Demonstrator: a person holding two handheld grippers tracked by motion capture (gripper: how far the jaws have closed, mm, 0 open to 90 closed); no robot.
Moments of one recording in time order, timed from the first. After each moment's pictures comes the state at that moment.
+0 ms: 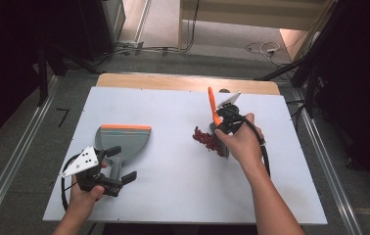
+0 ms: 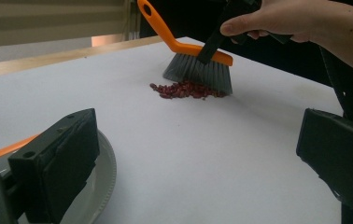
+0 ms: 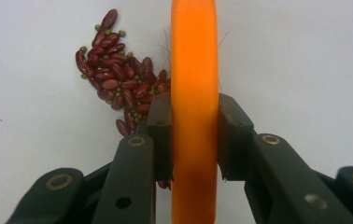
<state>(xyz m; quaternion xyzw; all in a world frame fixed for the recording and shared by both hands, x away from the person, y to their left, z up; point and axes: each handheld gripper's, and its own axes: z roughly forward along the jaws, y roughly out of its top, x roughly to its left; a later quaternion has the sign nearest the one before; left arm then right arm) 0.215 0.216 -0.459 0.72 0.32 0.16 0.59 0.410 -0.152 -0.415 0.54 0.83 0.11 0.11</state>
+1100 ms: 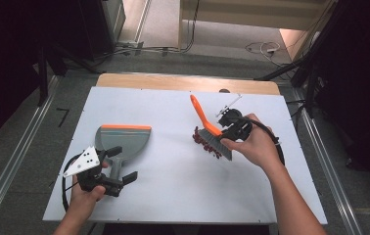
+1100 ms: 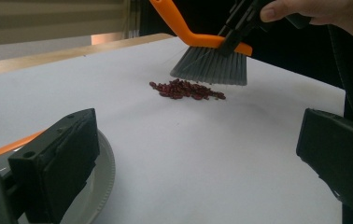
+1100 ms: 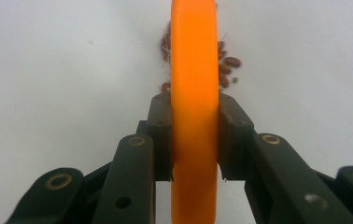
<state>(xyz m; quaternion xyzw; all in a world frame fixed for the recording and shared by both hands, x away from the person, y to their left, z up) 0.215 0.214 -0.460 0.72 0.32 0.16 0.59 0.379 -0.167 -0.393 0.33 0.93 0.17 0.07</state>
